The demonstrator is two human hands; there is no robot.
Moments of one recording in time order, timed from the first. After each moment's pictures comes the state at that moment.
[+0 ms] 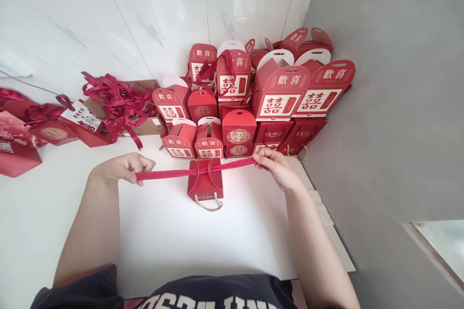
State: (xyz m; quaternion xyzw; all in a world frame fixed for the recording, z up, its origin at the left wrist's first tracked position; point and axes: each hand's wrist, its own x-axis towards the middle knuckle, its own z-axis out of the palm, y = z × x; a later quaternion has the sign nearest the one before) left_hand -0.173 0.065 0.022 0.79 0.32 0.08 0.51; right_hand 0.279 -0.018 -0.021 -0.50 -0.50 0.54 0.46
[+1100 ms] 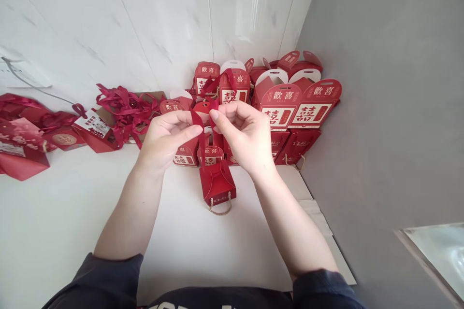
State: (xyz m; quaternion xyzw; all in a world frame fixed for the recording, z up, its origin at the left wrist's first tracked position) left_hand 0.015 0.017 0.119 0.65 0.29 0.54 0.44; right_hand 0.182 -0.012 0.123 -0.36 -0.60 0.28 0.65
